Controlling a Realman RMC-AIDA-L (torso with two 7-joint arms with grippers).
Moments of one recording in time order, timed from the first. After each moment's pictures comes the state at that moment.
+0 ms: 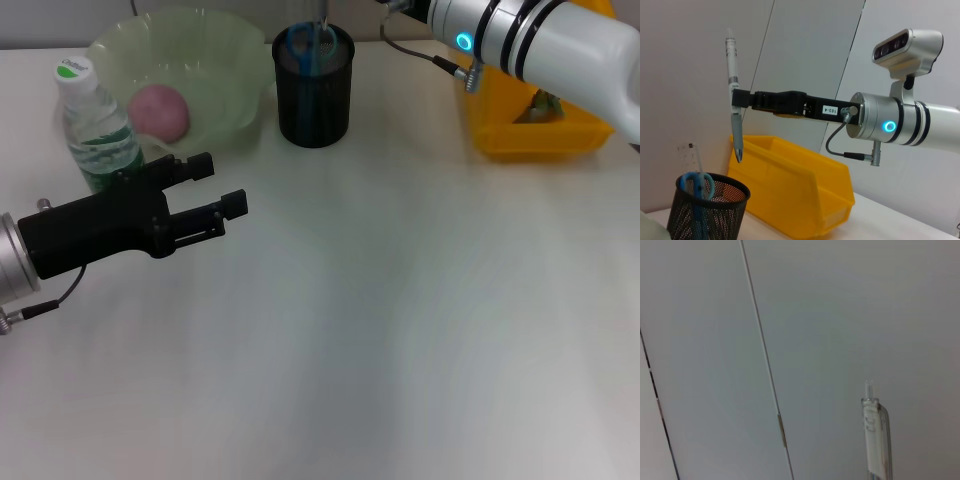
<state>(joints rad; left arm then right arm) -0.44 -2.06 0.69 0.50 1.77 1.57 -1.24 0.99 2.09 -1.39 -0.22 -0.69 -0.71 1.01</state>
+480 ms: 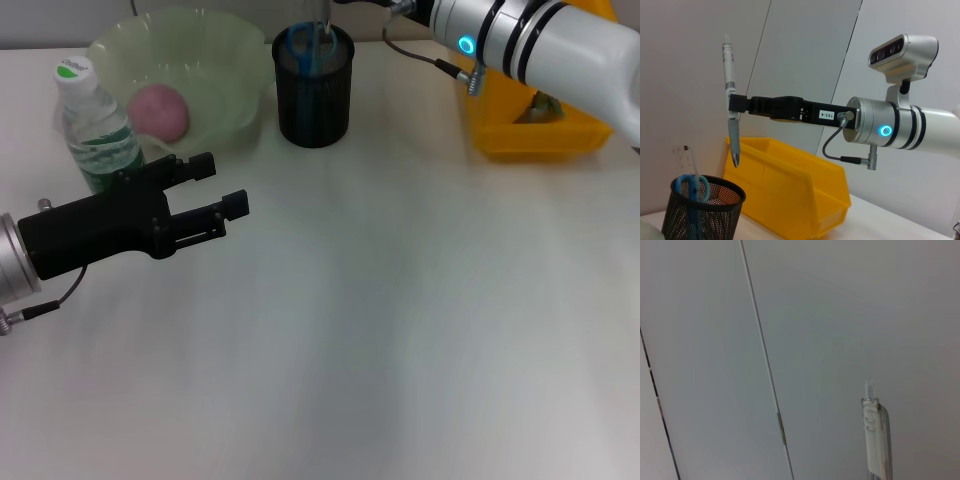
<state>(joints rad) -0.44 -2.06 0.69 0.50 1.77 1.58 -1.24 0.98 2.09 -1.39 -0.22 -0.69 -0.71 1.01</state>
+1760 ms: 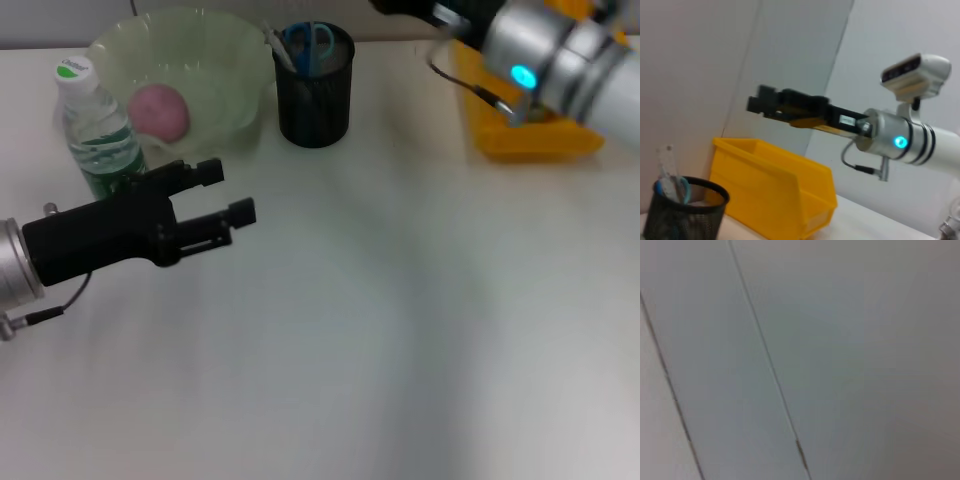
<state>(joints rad) -0.44 -2.06 0.69 0.50 1.77 1.61 -1.24 0.80 2.08 -1.39 -0.33 -0.69 -0.89 1.09</state>
